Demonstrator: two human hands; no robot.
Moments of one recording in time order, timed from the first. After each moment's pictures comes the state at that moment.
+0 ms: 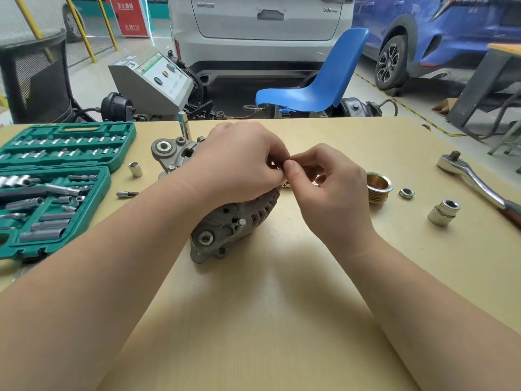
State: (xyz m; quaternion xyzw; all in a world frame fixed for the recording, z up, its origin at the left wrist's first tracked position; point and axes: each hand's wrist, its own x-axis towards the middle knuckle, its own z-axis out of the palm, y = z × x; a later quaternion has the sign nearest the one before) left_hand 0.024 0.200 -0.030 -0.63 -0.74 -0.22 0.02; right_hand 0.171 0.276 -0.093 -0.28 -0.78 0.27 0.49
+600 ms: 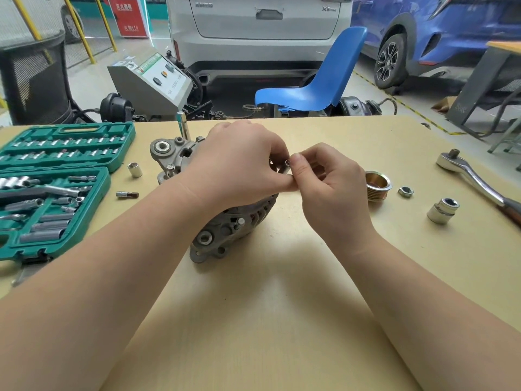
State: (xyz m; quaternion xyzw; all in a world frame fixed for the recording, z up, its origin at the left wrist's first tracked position) left_hand 0.028 0.200 -0.036 -0.64 -0.73 -0.23 0.07; right_hand 0.171 0.277 -0.092 -0.29 -0.76 0.32 0.49
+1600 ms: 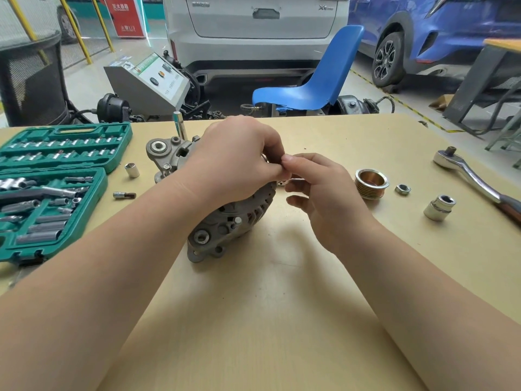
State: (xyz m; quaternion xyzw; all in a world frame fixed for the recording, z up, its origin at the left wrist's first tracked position) left_hand 0.024 0.200 -0.031 -0.63 -0.73 -0.27 0.03; right_hand 0.169 0.281 -0.086 -0.32 -0.56 0.68 0.34
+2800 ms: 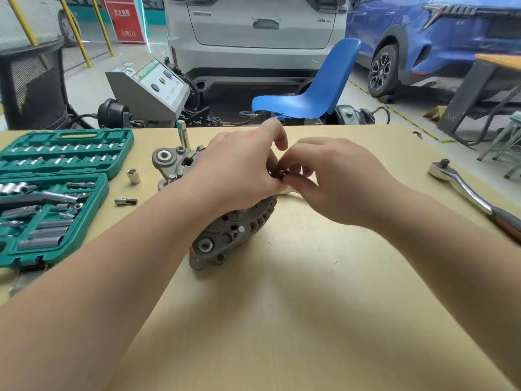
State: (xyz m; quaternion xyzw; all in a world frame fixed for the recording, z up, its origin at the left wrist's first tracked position) left_hand 0.027 0.200 -0.027 -0.62 -0.74 -0.25 -0.02; right_hand 0.189 0.303 -0.037 -0.14 -0.96 0.03 0.25
